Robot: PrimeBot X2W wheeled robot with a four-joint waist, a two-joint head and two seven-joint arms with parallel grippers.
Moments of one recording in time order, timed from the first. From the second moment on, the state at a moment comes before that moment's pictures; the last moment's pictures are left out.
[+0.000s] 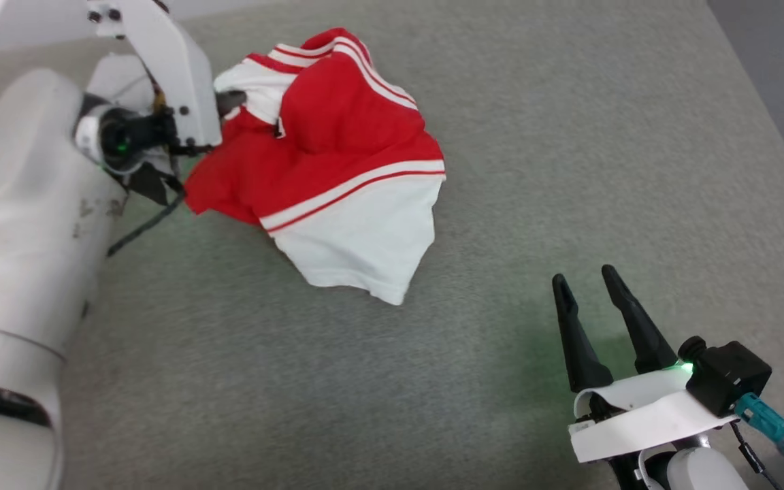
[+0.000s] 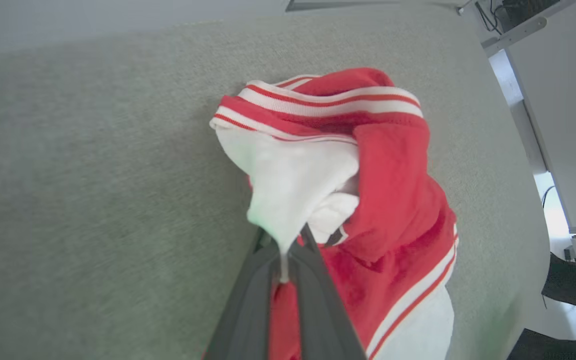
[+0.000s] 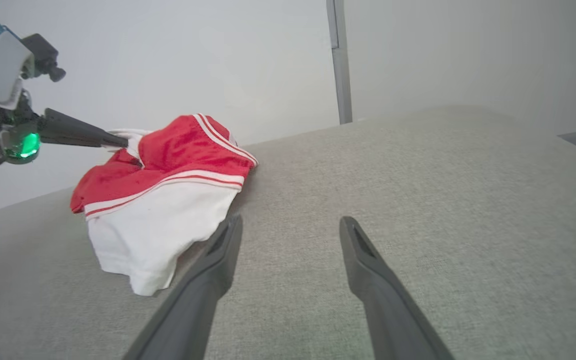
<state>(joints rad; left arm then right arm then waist) -1.26 0.37 -0.63 0.96 -1.03 -0.13 0.67 -0.17 -0.05 0.22 0.09 0.36 0.13 -0.26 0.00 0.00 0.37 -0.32</state>
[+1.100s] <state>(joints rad) -0.85 0.53 -0.54 0.76 -1.23 -0.12 0.51 -0.22 -0.09 0.25 0.19 0.29 0.13 -0.23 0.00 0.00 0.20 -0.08</state>
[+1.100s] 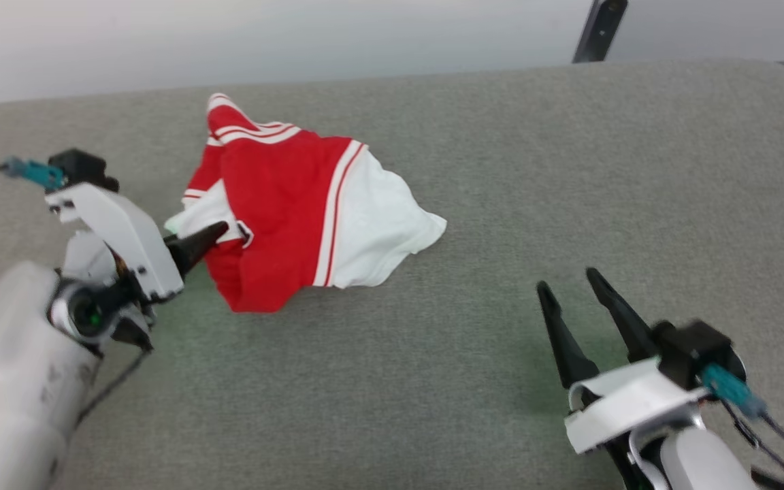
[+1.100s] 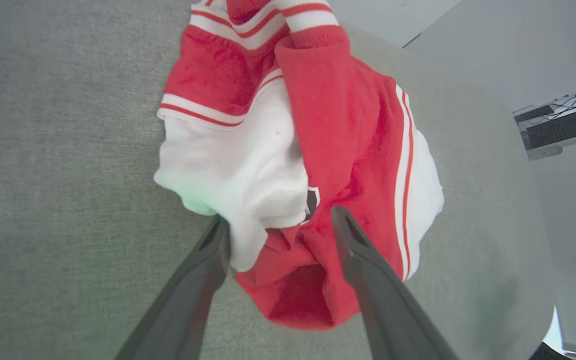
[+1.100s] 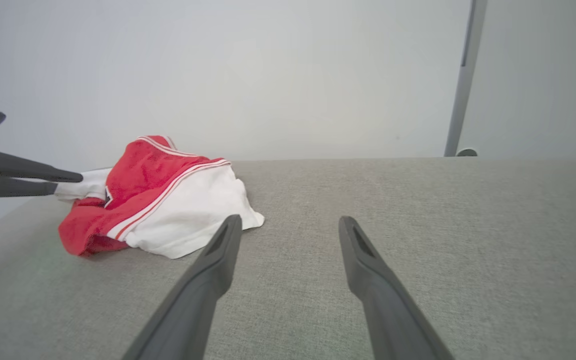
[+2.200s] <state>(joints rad) -0.15 0.34 -0.51 0.08 -0.55 0.16 -0.26 -0.86 -0.40 0.64 0.70 0.63 0.13 0.56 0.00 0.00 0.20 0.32</state>
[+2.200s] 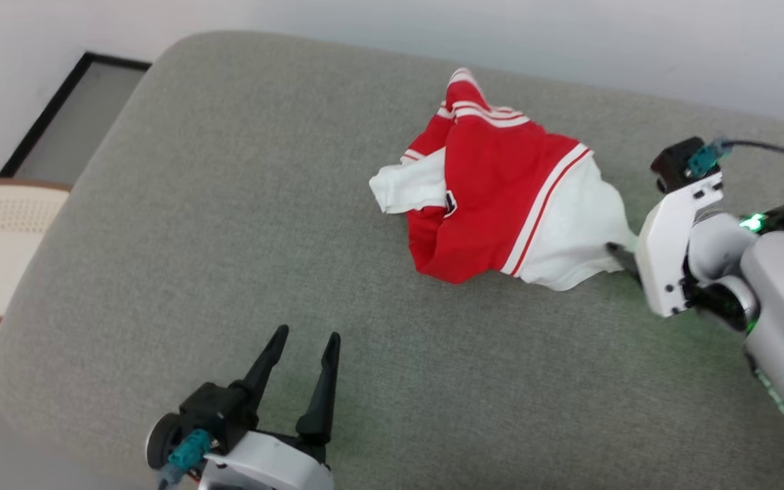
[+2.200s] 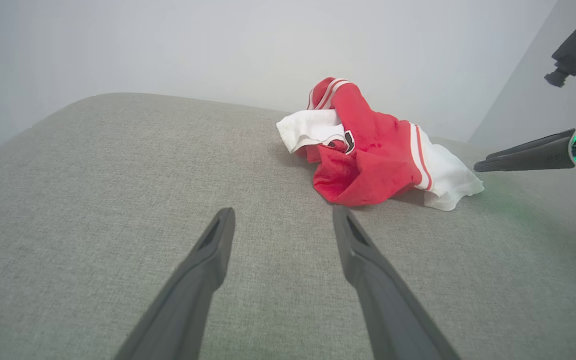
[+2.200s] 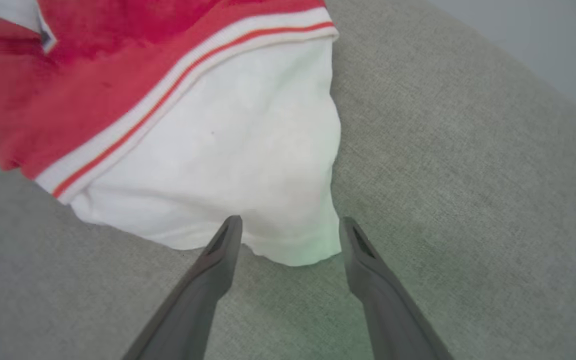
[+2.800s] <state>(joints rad) -0.12 0.19 -0.37 0.12 -0.35 0.06 -0.26 -0.98 -0.48 0.94 0.72 0.73 0.13 0.60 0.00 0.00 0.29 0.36</state>
